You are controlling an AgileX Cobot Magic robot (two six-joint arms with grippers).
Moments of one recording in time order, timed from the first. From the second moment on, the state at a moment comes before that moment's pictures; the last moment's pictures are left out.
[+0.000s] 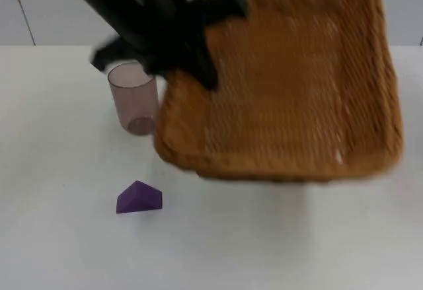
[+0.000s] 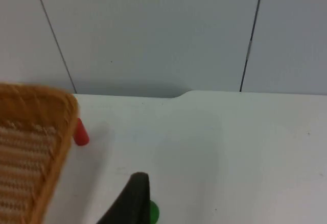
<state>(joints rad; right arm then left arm) 0.04 0.85 -1.08 0.02 0.77 -0.02 -0.39 1.76 -1.27 -0.57 0.74 0.05</state>
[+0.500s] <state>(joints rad) 0.04 0.92 -1.08 0.37 0.82 -0.36 0.08 1.60 -1.27 -0.47 0.91 -0.06</state>
